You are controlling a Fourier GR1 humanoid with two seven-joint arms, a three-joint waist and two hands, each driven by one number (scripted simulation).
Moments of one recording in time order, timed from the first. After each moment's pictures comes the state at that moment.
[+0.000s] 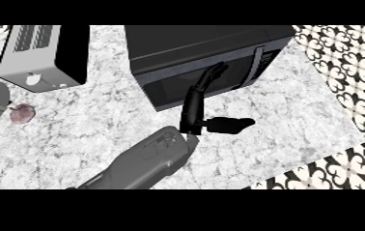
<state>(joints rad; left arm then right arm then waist) -0.79 0.00 -0.87 -0.96 0.77 0.84 -0.45 0.21 -0.60 -0.41 -1.96 -0.20 0.42 -0.56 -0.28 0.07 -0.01</state>
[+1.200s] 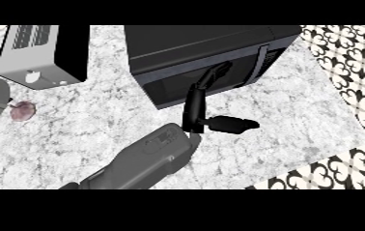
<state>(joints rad) -0.83 0.00 -0.90 -0.93 0.92 0.83 -0.59 0.09 -0.57 -0.33 -1.82 -0.39 0.49 -0.49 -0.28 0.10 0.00</state>
